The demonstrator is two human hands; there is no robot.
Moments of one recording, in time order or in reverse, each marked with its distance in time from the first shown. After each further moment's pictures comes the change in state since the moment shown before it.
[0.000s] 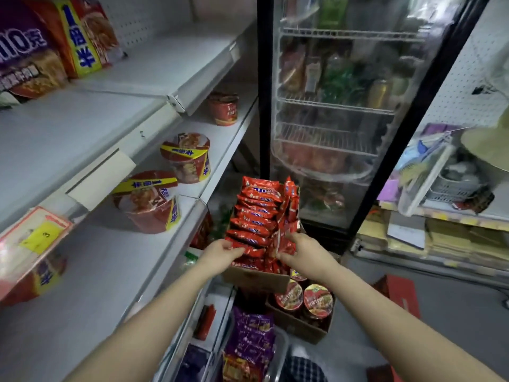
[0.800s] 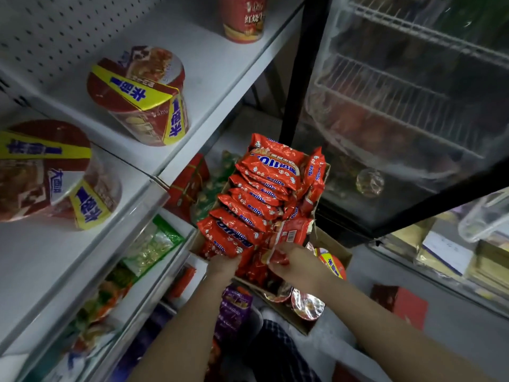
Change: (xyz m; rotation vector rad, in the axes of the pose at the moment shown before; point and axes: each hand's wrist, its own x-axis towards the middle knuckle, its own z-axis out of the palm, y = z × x) left_hand 0.208 -0.073 0.146 -0.392 0.051 -0.642; right_hand 0.202 0.107 0.041 -0.026 -0.440 -0.074
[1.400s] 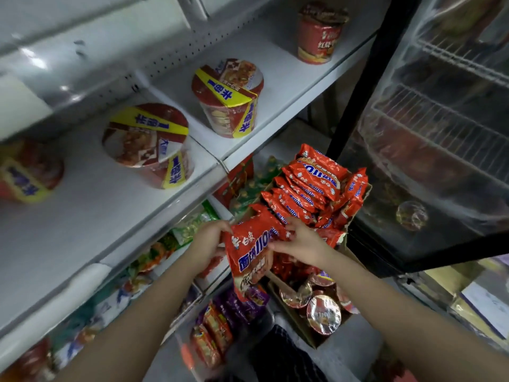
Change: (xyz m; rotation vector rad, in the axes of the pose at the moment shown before) left_hand -0.134 0.015 -0.106 -0.563 0.061 0.273; right_hand 0.008 -0.065 -0.011 0.180 -0.141 -0.100
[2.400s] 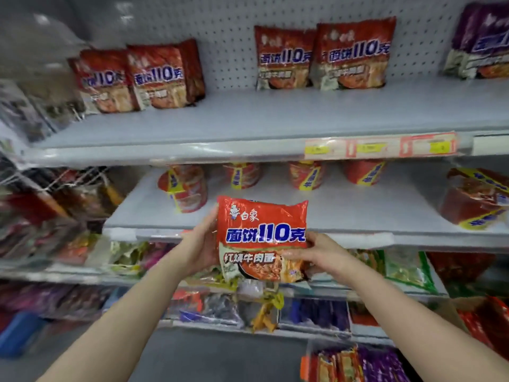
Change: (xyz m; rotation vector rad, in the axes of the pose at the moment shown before) left_hand -0.473 -0.172 -0.371 -0.510 0.466 0.302; right_hand -0.219 -0.269 0.366 -0.106 -0.676 -0.496
